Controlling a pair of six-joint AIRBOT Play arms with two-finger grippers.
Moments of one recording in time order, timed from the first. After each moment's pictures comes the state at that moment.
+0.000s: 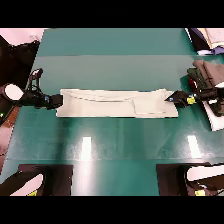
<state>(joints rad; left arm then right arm) -0.02 -1.07 0.88 1.22 -0.97 -1.58 -0.39 -1.65 1.13 -0.79 1.33 0.96</state>
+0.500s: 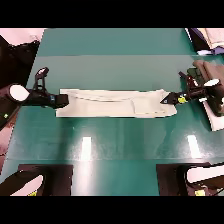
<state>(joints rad) -0.12 -1.07 0.88 1.17 -0.90 -1.58 -0.29 -1.63 1.13 -0.79 1.26 0.90</state>
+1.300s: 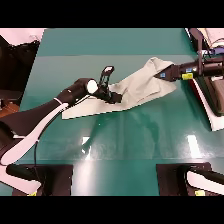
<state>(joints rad) -0.61 -1.68 1.39 1.14 -0.74 -1.63 -0.07 -1.28 1.32 -0.61 1.34 1.05</state>
